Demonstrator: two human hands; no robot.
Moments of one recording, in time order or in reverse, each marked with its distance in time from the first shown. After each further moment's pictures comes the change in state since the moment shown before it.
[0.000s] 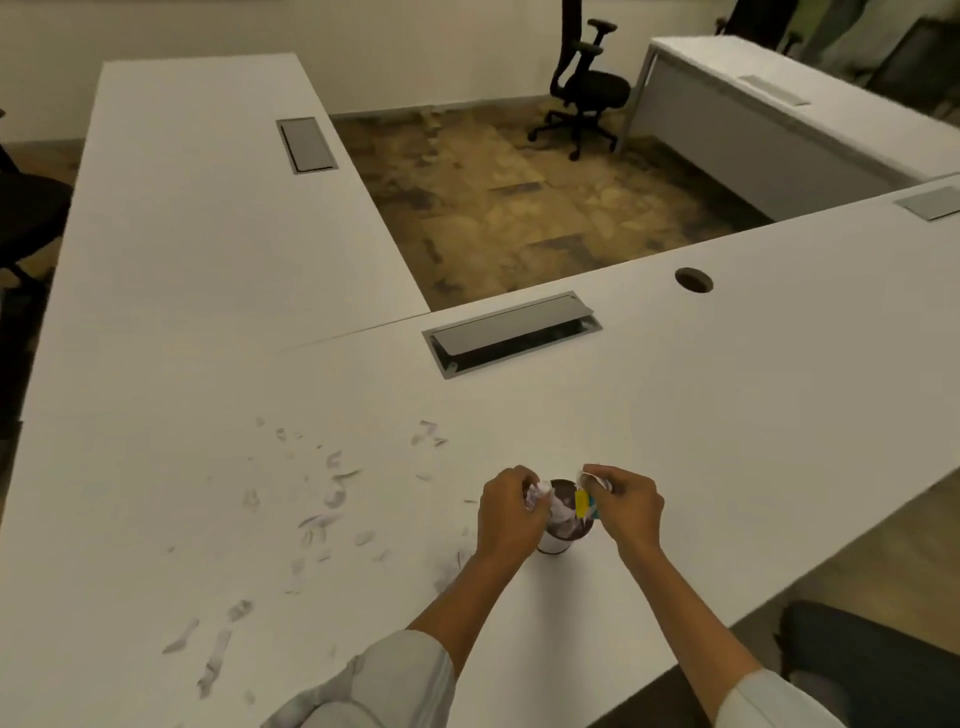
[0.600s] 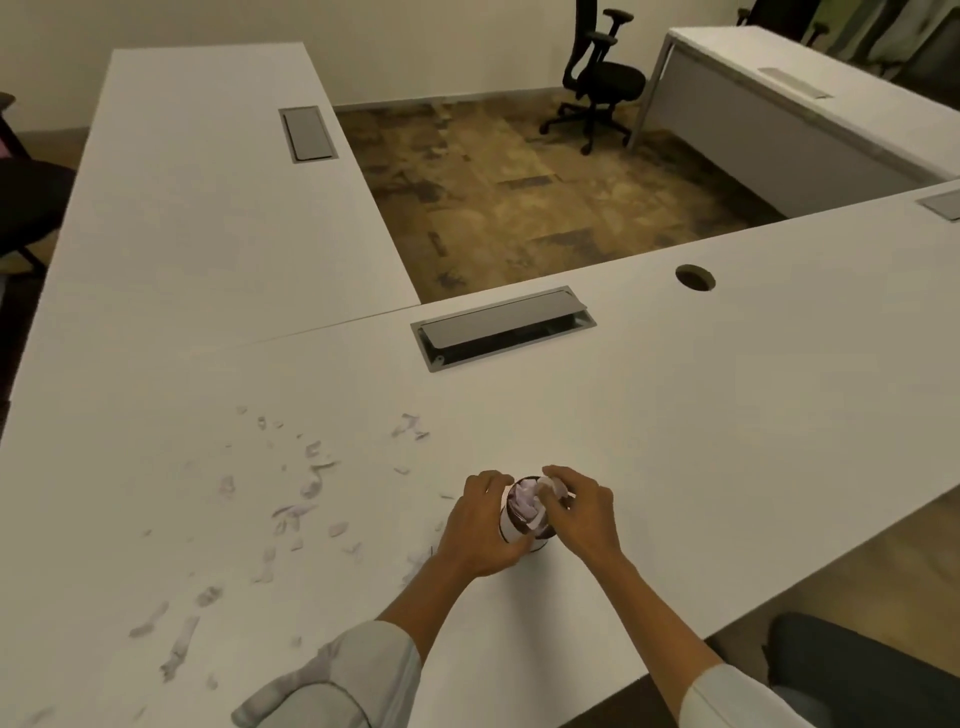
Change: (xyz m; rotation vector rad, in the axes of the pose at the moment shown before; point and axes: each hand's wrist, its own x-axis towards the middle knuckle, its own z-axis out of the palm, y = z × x) left_hand -0.003 -0.032 0.014 0.326 -0.190 0.213; right_hand 0.012 0.032 0.008 -0.156 -0.243 -0.241
